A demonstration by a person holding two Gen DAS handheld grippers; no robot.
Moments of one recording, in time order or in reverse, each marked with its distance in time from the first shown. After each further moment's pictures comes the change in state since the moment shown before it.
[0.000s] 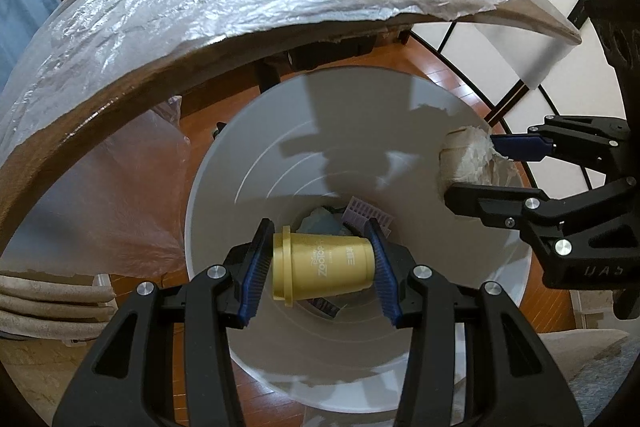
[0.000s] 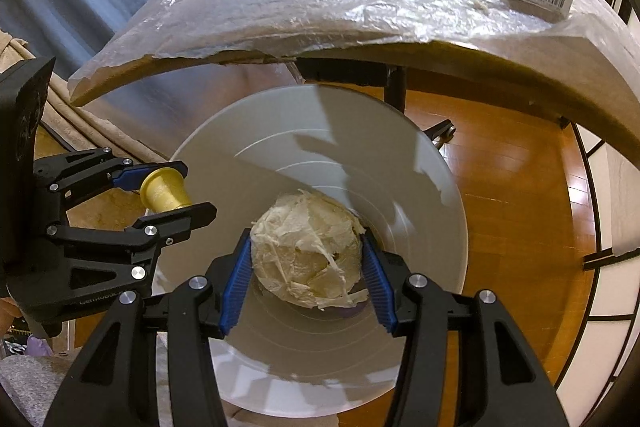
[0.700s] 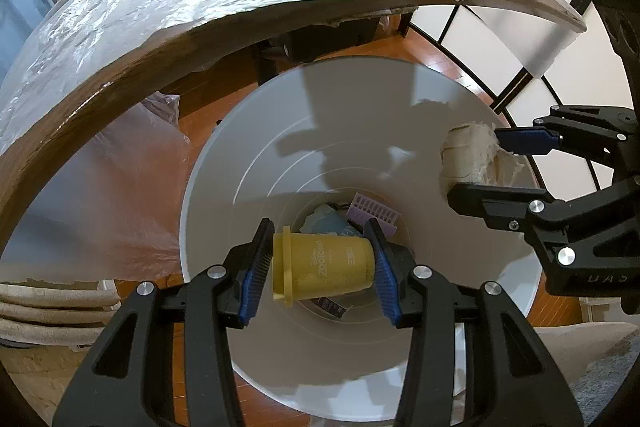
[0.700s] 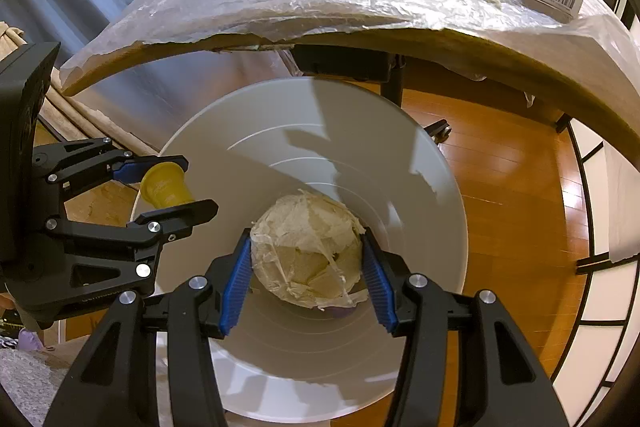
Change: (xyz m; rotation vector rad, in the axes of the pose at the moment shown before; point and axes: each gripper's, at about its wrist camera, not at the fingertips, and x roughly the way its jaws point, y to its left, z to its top) left arm 0.009 -0.003 0.005 0.027 0.018 0.013; right arm 0.005 -0.001 0.000 -0.022 0.012 -0.030
